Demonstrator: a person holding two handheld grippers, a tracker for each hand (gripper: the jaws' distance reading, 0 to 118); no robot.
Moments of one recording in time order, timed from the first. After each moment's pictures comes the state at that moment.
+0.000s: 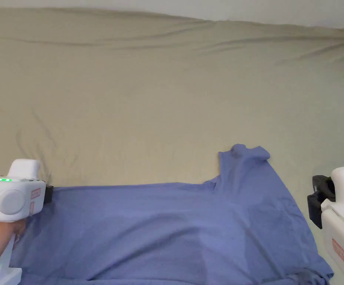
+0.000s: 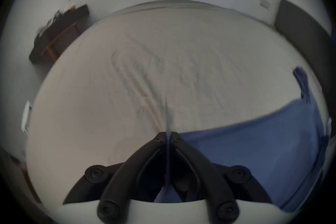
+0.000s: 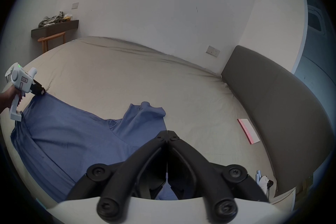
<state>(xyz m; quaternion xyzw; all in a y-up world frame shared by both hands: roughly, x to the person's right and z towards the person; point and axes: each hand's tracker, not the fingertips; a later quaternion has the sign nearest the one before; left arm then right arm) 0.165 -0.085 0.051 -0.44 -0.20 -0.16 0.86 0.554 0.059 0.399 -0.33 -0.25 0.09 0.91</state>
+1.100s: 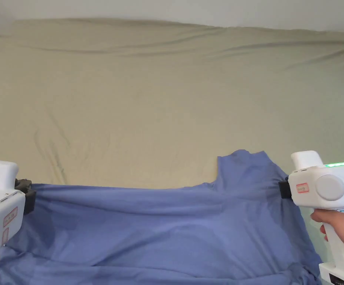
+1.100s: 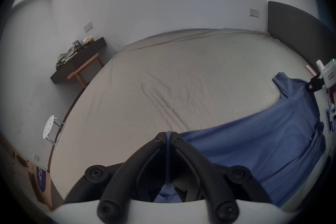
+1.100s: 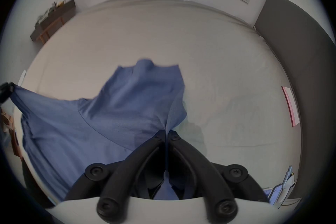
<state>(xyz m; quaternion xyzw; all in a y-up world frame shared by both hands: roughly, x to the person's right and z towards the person) 0.136 0.021 0.169 -0.34 -0.16 -0.18 0.91 0.670 -0.013 0.325 -0.49 -0.15 -0.05 0.86</state>
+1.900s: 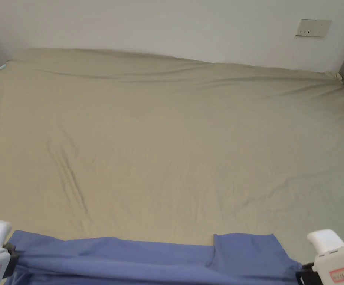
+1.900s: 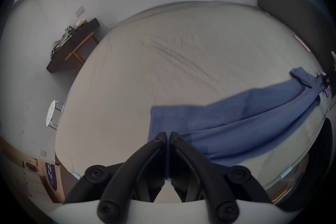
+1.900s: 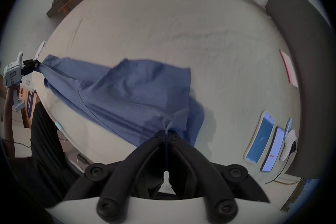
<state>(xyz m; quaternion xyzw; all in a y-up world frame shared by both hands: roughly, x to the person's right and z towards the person) 0.046 -0.011 0.285 -0.44 -0.18 -0.22 0.85 0.590 0.009 0.523 -0.61 -0.07 -0.05 0.79</state>
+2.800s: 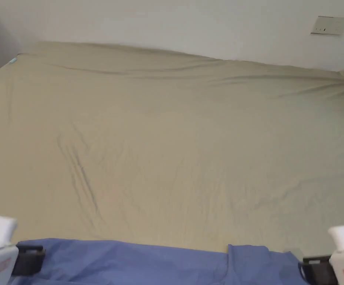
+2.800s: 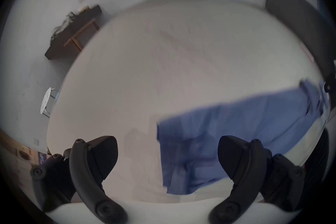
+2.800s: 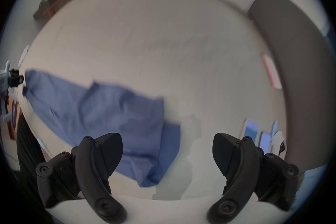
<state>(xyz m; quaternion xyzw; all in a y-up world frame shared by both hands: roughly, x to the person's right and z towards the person) 0.031 -0.014 0.253 -0.43 -0.16 -0.16 0.87 0.597 0.031 0.504 -0.52 -0.17 -0.01 0.84</state>
